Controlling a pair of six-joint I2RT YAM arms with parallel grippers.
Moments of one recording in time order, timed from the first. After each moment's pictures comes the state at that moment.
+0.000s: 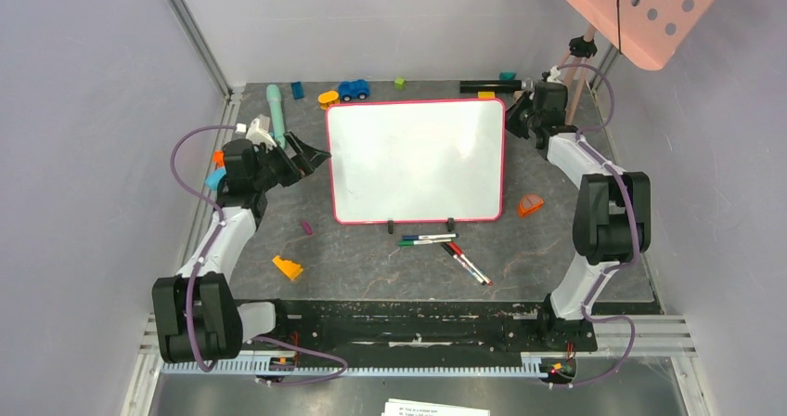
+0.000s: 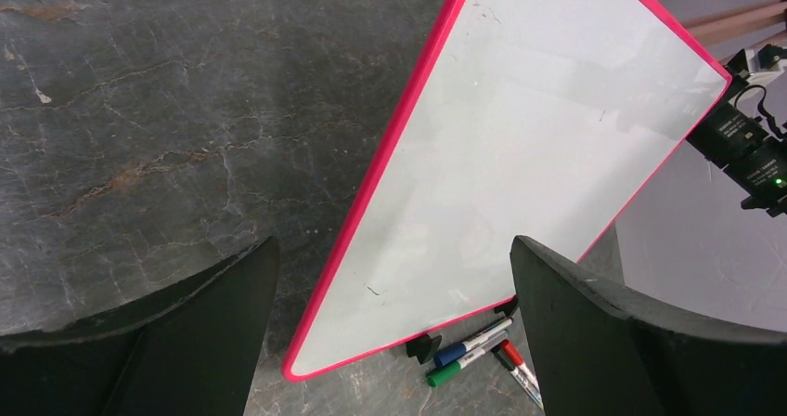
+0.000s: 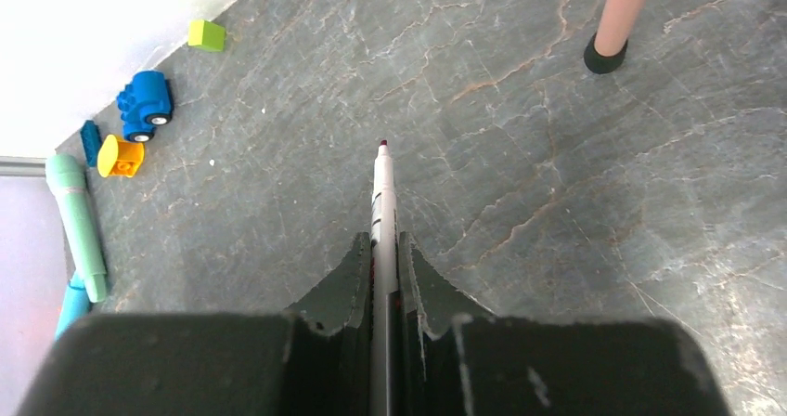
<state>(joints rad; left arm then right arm) 0.07 1.23 0.73 0.11 0.56 -0.58 0.03 1.81 1.28 0.00 -0.14 0.61</state>
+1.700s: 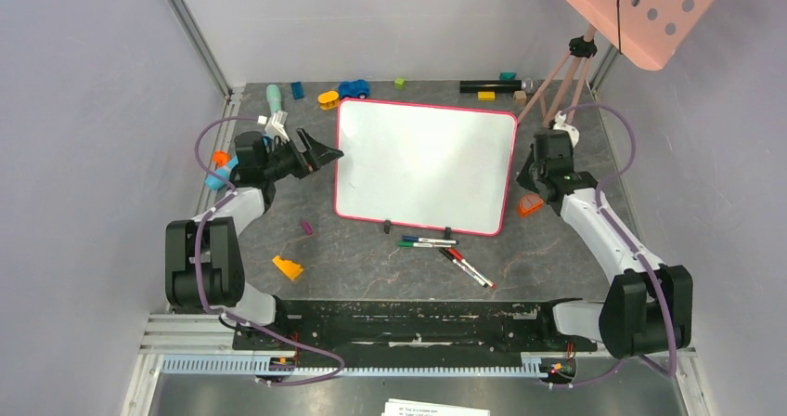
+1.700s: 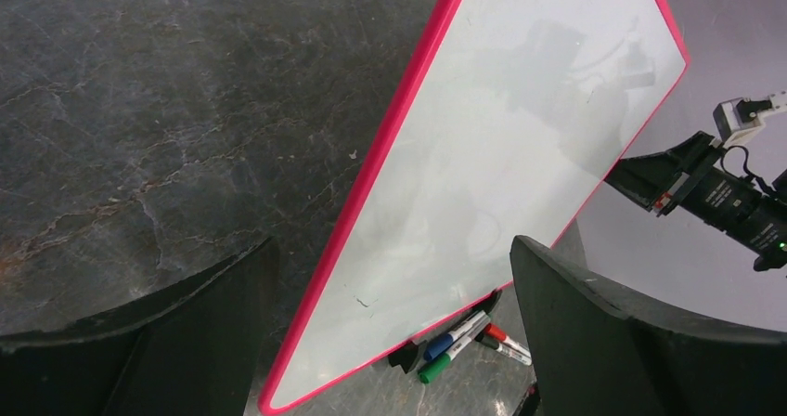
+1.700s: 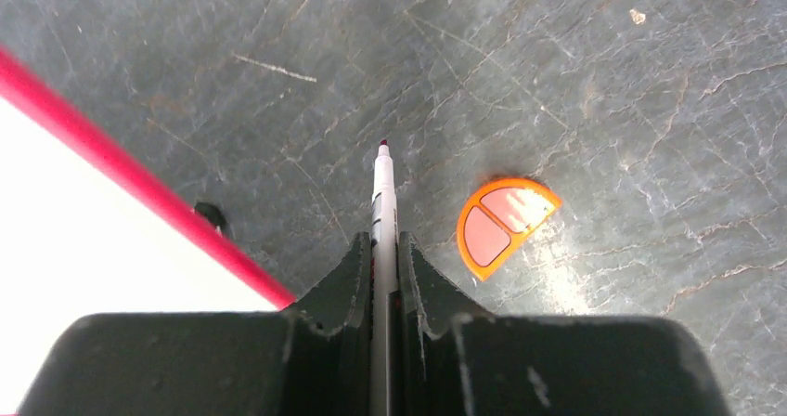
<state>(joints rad) 0.07 1.50 0.77 0.35 0.81 -0.59 0.10 1.27 0.89 -0.37 0.18 0.50</state>
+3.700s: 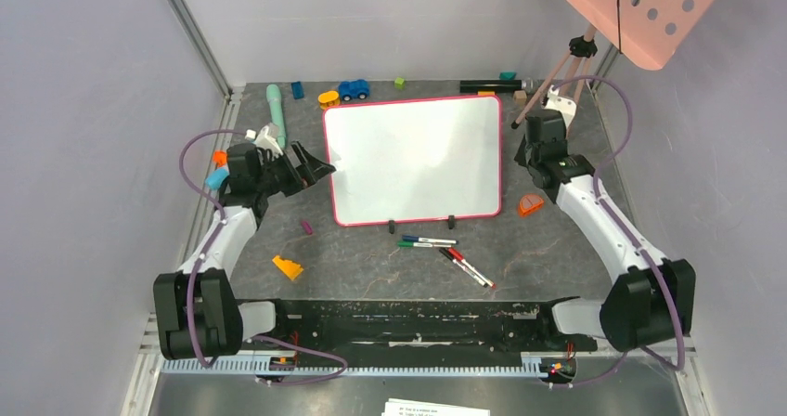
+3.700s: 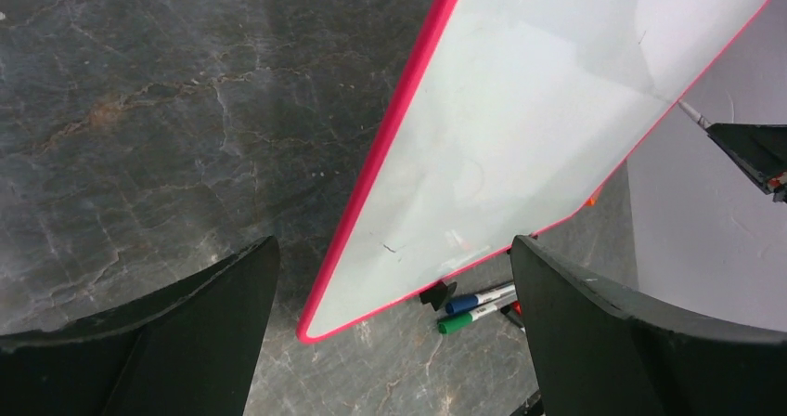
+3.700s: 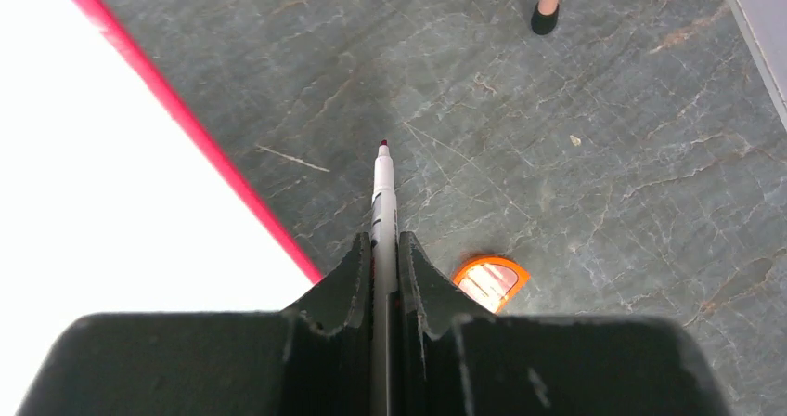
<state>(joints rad) 0.08 1.25 0.71 0.01 0.64 -0.51 0.22 1.34 1.06 -0.38 0.42 0.40</state>
